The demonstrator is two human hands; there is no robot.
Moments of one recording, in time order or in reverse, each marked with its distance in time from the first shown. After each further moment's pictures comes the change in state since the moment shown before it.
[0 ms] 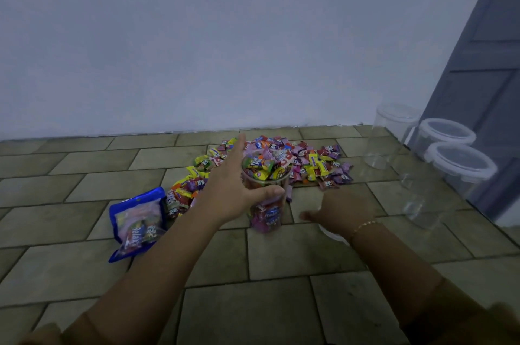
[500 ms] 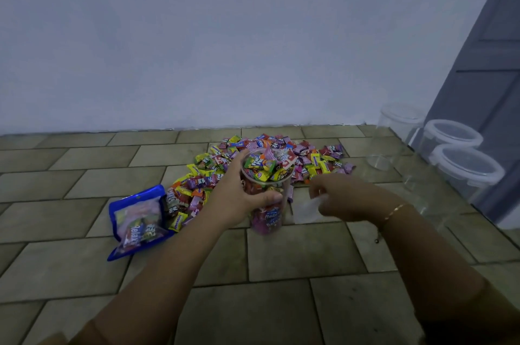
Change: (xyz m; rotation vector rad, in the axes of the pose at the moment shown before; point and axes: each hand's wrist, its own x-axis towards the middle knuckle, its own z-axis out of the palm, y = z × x) left_hand -0.001 -0.009 0.014 -0.230 -0.024 -0.061; right_hand -0.024 -0.005 -0.068 0.171 -0.183 -0.339
